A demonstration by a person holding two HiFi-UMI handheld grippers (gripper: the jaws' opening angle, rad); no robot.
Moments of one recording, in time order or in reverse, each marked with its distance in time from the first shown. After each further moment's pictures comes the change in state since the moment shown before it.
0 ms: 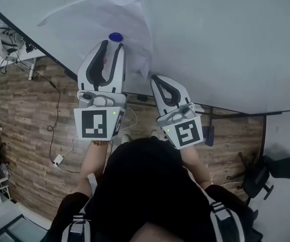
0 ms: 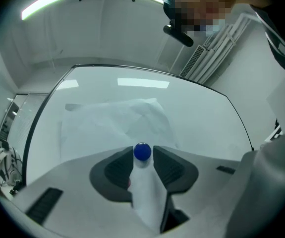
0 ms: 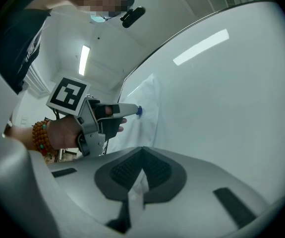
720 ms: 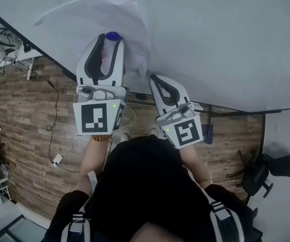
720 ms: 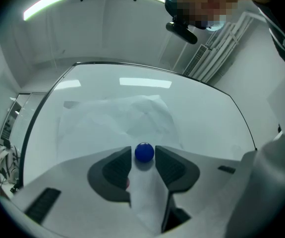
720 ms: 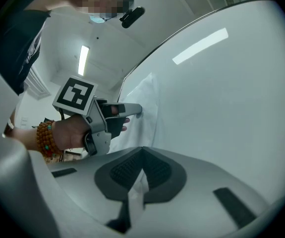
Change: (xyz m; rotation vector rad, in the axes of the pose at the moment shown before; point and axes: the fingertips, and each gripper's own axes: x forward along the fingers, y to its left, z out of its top) left arm 0.013 0.001 0.000 -0.013 0.000 0.024; right arm -0.003 -0.002 0.001 0.009 0.006 -0.001
